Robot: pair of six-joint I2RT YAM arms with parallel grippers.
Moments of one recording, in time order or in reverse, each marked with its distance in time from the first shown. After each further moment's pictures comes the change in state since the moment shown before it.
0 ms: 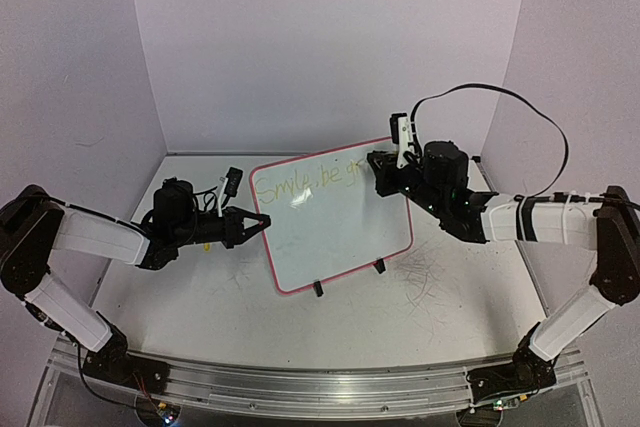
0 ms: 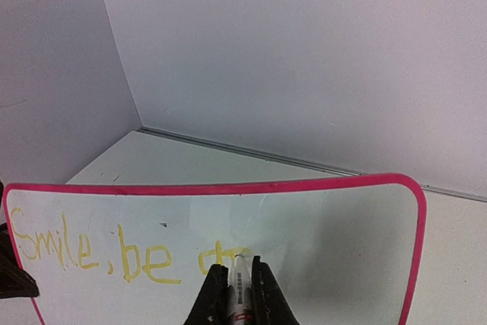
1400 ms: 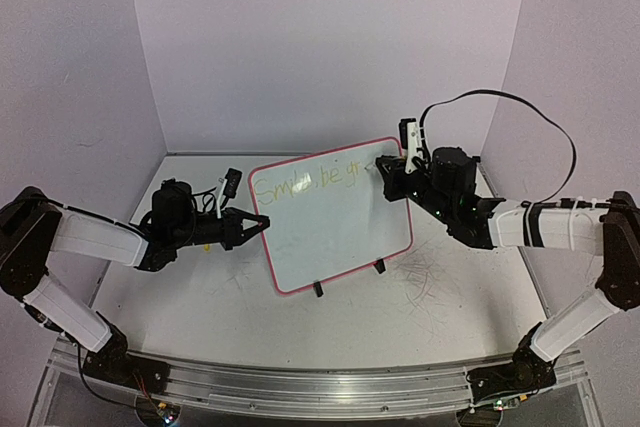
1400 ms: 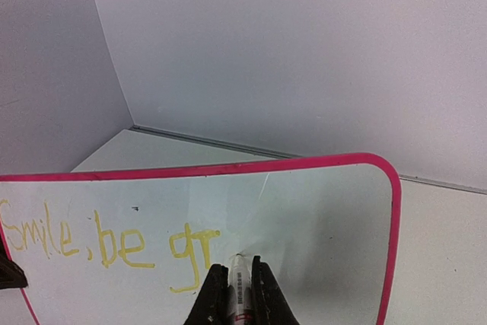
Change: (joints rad) left arm -0.002 -0.015 -0.014 0.001 -0.001 0.013; right arm -0.014 -0.048 -0.068 0.016 0.012 0.004
